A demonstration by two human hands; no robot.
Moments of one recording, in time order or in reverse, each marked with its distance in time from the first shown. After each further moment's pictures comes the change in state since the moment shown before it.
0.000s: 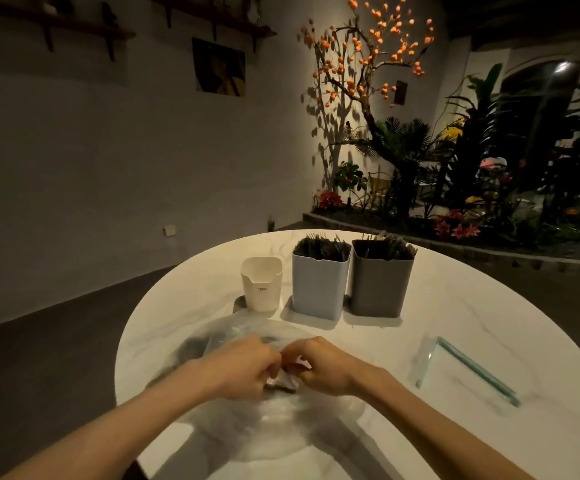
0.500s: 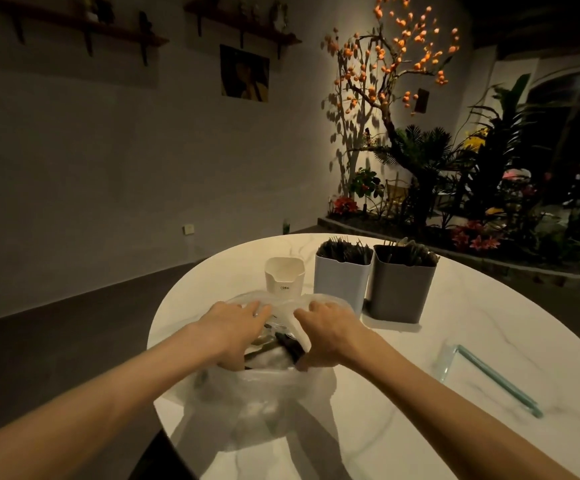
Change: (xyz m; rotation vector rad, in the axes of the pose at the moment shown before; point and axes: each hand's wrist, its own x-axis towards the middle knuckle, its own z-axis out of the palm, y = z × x) left_hand -0.042 -0.022 -0.042 0.429 0.012 -0.245; right_hand 0.033 -0.054 -0.027 -0.660 0.011 0.182
